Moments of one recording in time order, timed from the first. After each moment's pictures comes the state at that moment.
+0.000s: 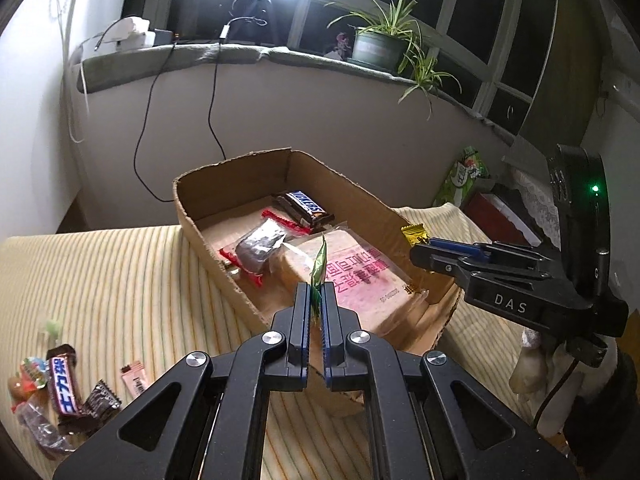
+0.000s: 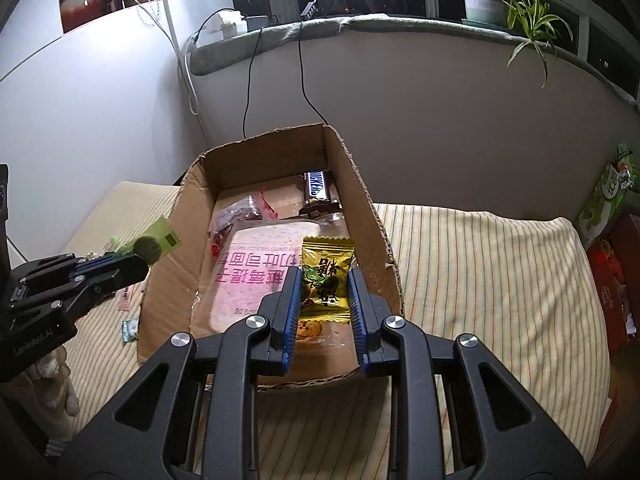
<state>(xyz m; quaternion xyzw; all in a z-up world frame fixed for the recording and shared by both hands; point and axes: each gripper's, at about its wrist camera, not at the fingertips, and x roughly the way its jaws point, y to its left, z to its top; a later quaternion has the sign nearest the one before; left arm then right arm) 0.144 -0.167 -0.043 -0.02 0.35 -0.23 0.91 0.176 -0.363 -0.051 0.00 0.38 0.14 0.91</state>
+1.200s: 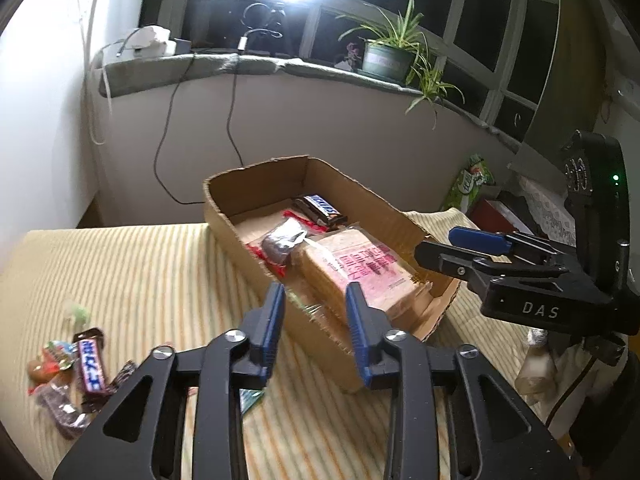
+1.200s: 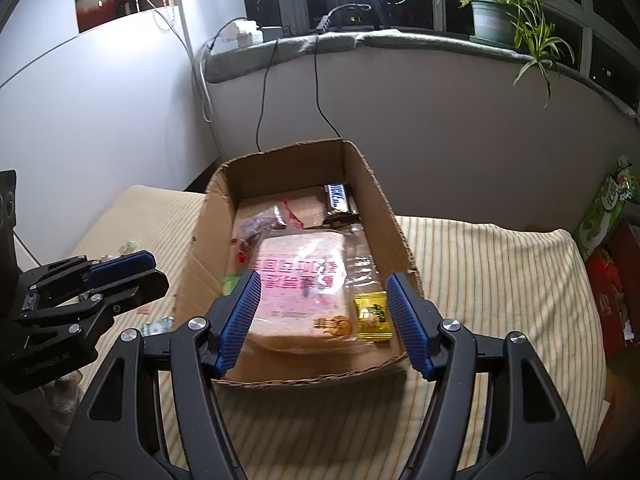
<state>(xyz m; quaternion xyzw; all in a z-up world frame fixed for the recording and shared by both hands) 0.121 -0.140 -0.033 -0.03 0.34 -0.20 0.92 0.155 -0.342 -0.029 -0.01 0.36 0.15 0.92</state>
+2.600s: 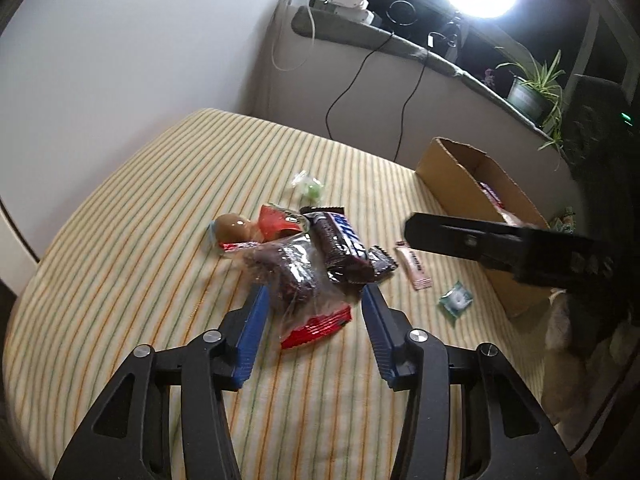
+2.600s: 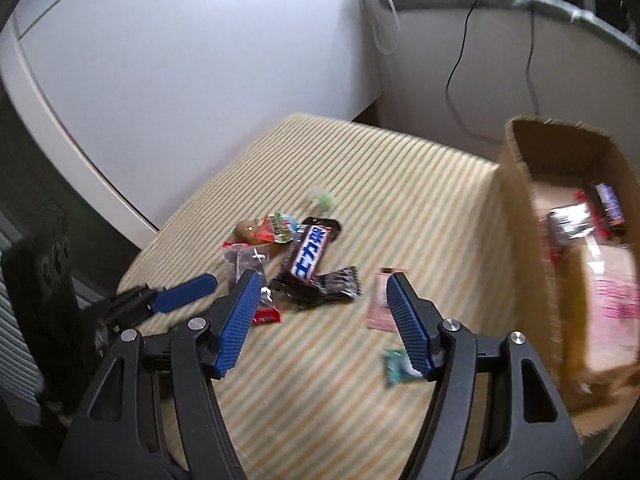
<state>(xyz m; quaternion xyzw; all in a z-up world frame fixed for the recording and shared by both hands) 0.064 0.030 -0.088 -0.13 0.38 -0.02 0.91 0.163 -0.119 -0.068 -0.01 0.46 0.35 0.81</state>
